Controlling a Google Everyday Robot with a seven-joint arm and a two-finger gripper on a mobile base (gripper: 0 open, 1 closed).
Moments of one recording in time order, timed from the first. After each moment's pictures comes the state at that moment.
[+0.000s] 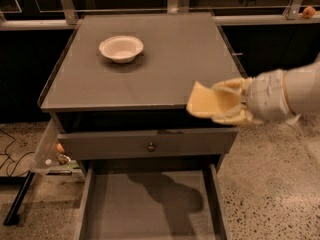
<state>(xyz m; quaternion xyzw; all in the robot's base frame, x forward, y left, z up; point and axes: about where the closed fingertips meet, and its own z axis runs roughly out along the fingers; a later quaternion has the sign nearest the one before) 0.481 -0.152 0.876 -0.67 0.61 0.06 0.42</state>
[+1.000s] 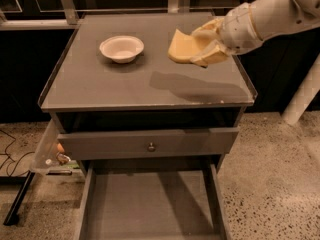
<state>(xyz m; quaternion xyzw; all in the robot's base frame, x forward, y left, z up) 0.618 -0.115 0.944 -0.68 0.59 0.11 0.42</state>
